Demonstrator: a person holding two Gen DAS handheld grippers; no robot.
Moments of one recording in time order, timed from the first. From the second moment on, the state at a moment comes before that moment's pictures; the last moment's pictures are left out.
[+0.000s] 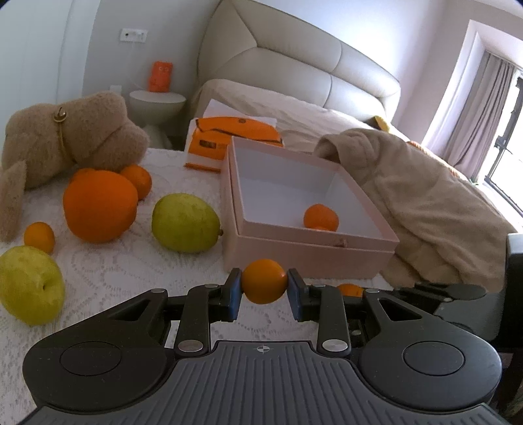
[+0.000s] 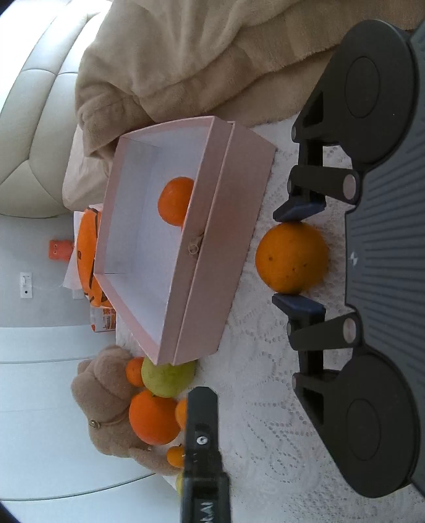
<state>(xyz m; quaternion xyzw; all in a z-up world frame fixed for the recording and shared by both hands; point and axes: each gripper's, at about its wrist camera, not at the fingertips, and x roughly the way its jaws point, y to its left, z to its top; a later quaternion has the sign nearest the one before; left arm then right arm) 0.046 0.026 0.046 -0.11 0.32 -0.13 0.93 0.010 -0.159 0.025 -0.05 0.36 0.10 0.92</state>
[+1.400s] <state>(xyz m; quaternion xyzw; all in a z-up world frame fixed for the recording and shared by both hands) 0.153 -0.035 0.050 -0.02 0.33 -0.19 0.92 0.217 -0.191 0.066 0.00 0.46 0.06 0.89</state>
